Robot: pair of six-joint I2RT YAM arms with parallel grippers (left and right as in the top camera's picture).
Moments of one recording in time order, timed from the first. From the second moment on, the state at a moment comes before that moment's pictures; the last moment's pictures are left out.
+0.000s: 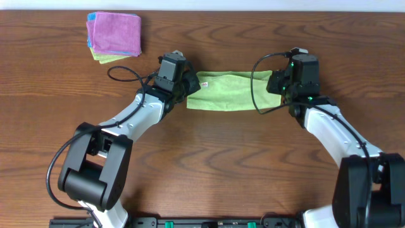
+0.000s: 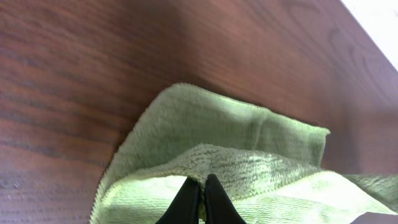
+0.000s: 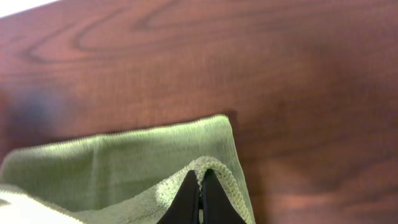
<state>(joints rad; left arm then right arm) -0.39 1.85 1.10 -0.03 0.19 -0.80 0.10 1.65 0.95 -0.01 -0.02 0.31</state>
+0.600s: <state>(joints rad) -0.39 1.93 1.10 0.13 0.06 -0.80 0.10 1.80 0.95 0.21 -0.01 0.32</state>
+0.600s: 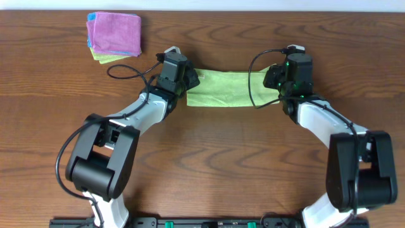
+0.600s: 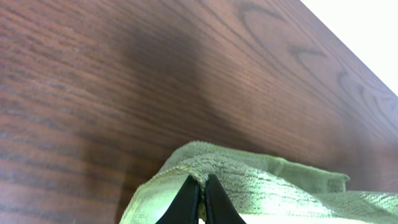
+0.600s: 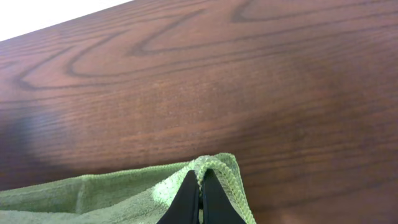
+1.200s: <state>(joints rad) -0.39 2.01 1.10 0.20 0.01 -0.80 0.10 1.96 0.95 0.30 -0.01 0.33</state>
